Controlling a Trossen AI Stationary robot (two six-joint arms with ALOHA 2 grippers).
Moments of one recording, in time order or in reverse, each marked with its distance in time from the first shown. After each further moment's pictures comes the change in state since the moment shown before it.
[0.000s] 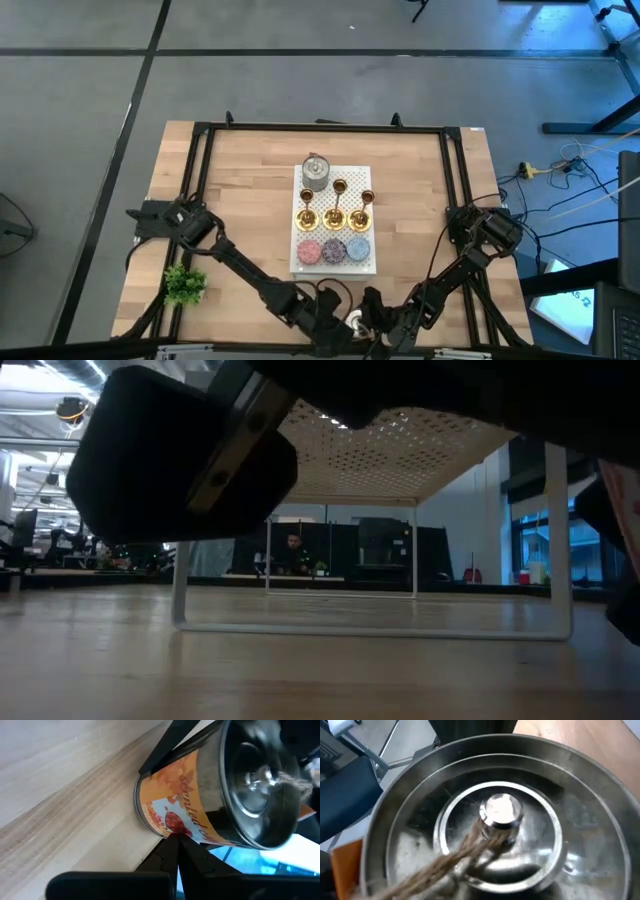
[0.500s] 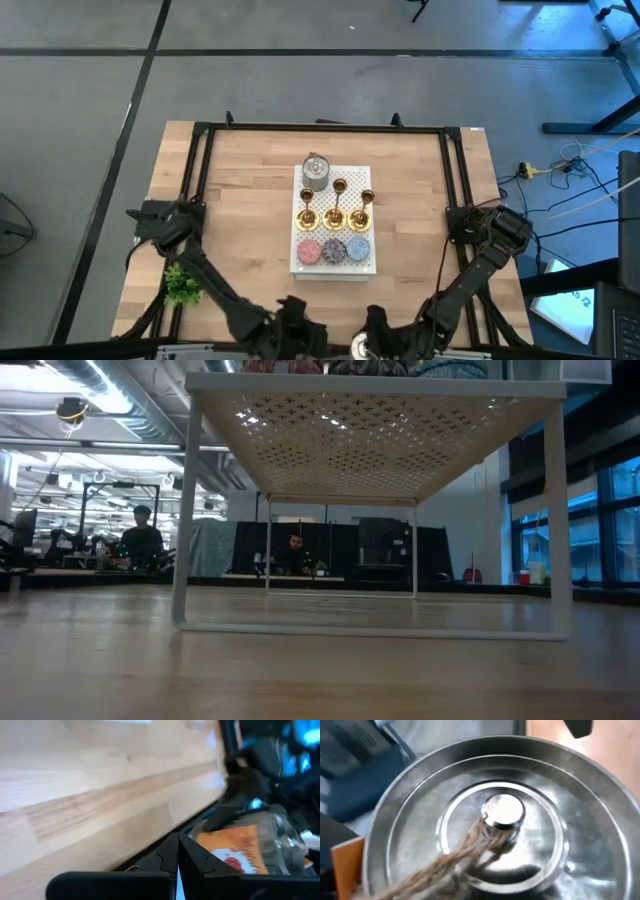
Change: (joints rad) left arm -0.200 -0.104 0.000 -0.215 -0.511 -0.360; right arm 0.084 -0.061 0.226 -0.272 -0.024 -0.080
